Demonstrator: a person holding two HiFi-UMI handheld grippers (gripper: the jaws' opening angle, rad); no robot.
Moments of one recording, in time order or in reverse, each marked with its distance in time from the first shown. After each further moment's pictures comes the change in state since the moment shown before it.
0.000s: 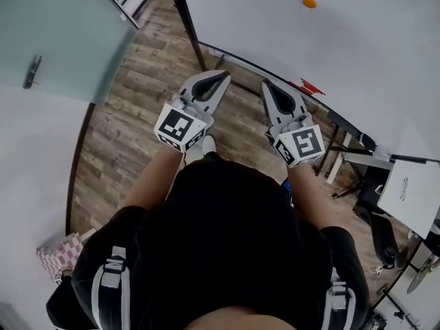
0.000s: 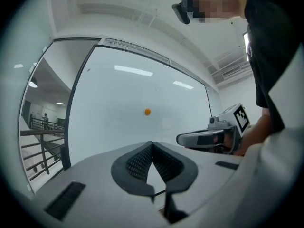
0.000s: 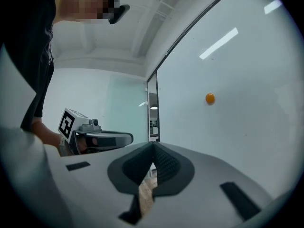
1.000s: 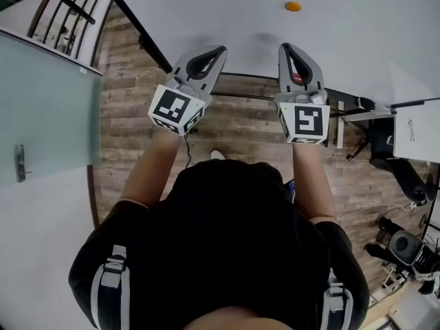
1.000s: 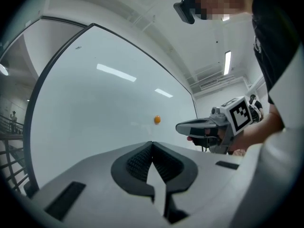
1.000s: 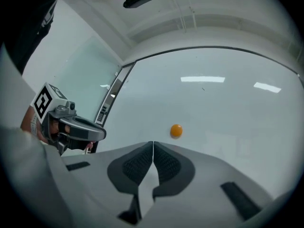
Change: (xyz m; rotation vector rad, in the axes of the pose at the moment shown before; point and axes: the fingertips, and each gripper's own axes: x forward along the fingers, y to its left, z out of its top) left arm 0.095 0.090 0.037 0.050 -0.093 -0.320; right arm 0.048 -0.106 0.069 -0.331 0.042 -0.662
